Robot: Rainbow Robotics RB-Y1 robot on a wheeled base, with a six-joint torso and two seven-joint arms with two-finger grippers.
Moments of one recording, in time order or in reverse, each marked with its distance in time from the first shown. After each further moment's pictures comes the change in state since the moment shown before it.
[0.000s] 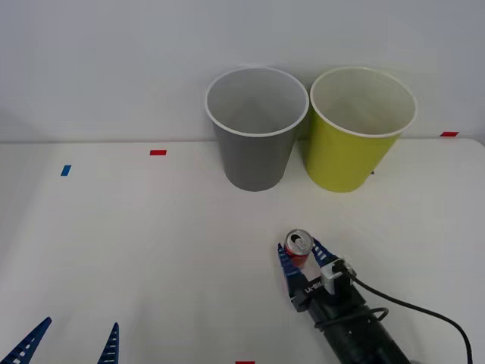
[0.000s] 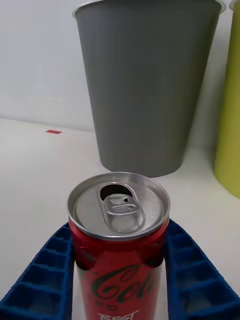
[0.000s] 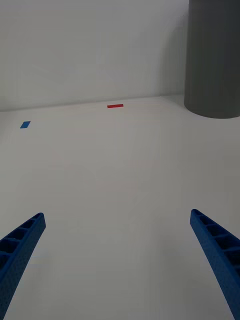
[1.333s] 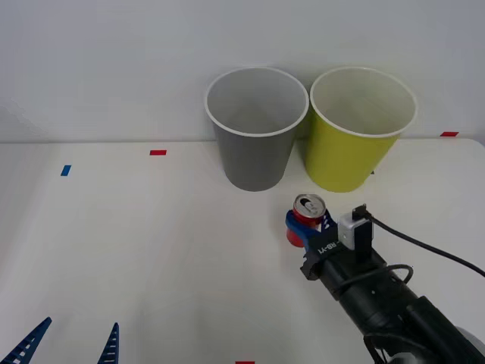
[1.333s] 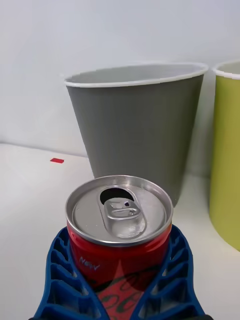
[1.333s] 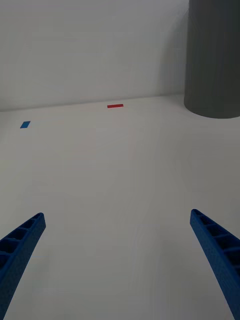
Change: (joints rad) right arm 0.054 -0.062 -0.123 -0.497 -0.084 0.501 -0.050; left arm 0.000 0.000 0.000 0.000 0.000 0.000 0.000
